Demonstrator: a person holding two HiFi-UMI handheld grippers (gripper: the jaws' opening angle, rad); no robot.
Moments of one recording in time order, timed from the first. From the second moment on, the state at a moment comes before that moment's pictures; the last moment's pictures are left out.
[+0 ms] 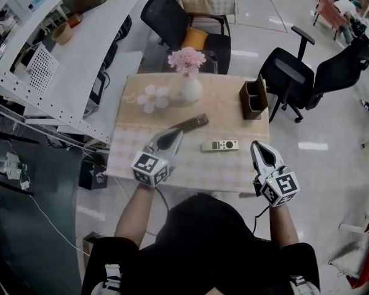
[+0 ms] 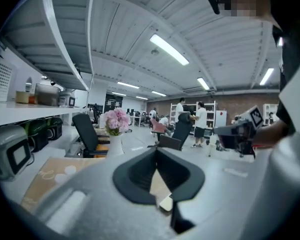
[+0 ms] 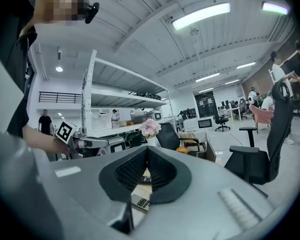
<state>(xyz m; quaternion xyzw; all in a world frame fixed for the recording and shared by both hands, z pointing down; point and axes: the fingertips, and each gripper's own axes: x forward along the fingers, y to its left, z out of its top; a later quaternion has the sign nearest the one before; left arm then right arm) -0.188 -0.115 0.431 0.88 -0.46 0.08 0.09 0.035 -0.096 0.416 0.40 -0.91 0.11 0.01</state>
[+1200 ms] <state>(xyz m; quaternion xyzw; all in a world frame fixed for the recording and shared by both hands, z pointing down) -0.295 -0.084 0.436 0.87 -0.48 0.03 0.08 -0.078 -0.098 0.408 0.35 -0.93 0.12 0.00</state>
